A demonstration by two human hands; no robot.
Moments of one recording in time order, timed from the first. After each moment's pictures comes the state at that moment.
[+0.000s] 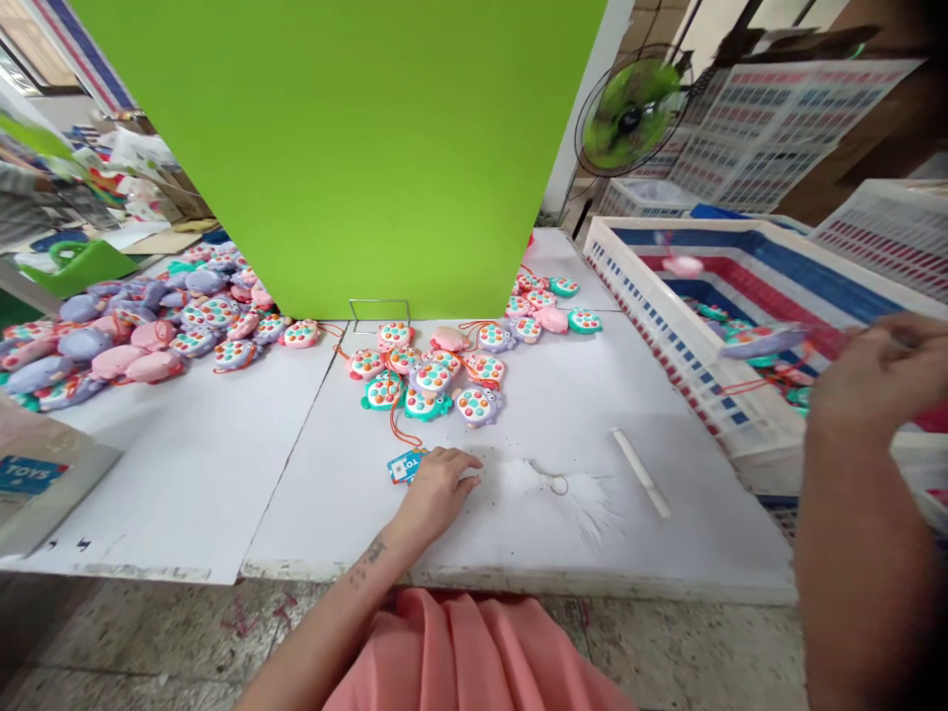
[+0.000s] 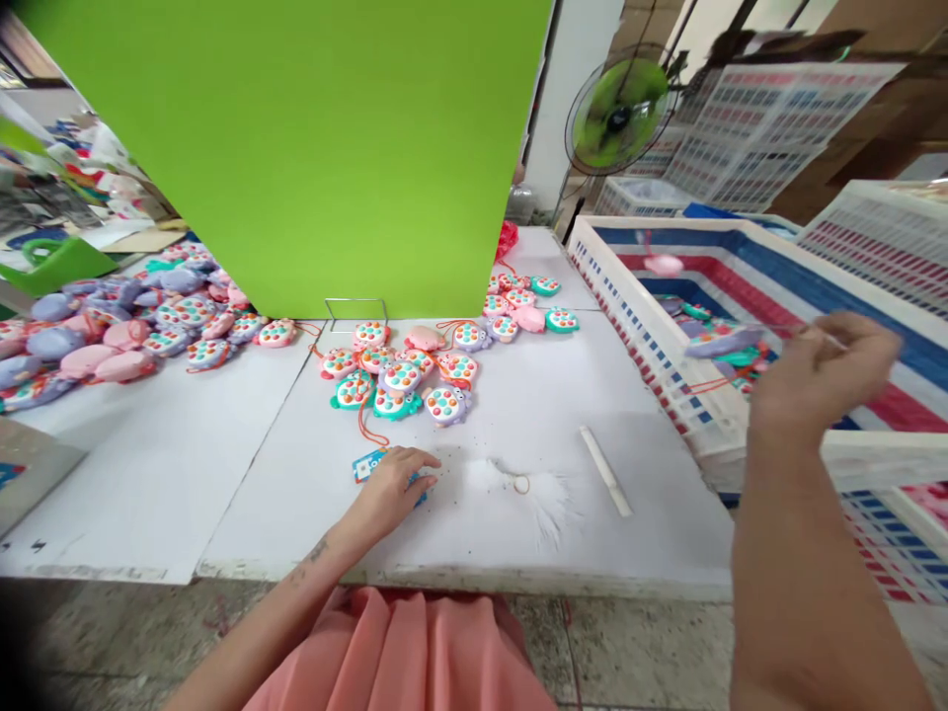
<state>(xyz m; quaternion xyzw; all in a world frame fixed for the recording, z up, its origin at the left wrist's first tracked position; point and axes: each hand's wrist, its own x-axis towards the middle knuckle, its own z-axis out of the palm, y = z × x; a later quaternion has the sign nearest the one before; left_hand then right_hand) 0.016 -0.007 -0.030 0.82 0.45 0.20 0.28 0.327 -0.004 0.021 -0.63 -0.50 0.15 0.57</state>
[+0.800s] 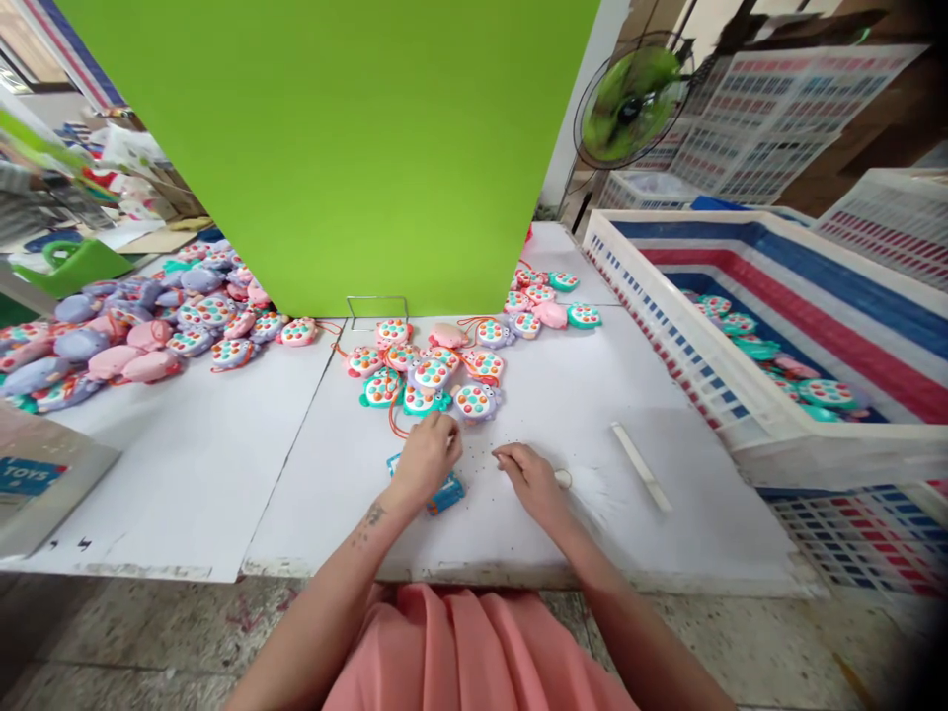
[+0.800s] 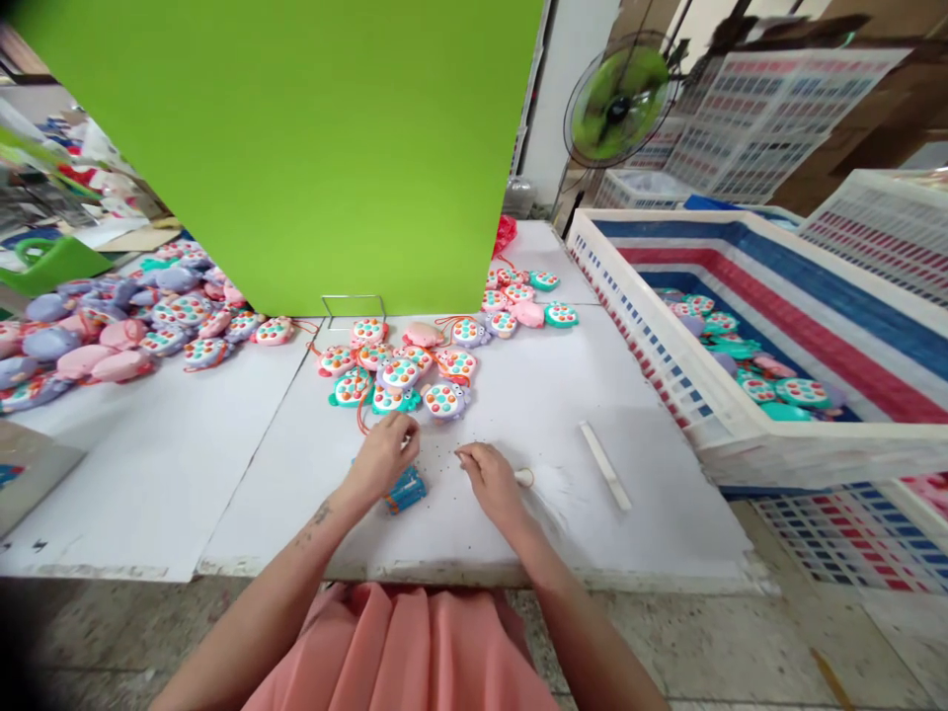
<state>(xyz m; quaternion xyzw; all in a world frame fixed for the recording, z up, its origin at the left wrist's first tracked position) 0.016 0.027 -0.030 0.82 0.49 0.23 0.18 0.210 -0.025 -0.093 -0.57 -0.68 0.24 0.39</state>
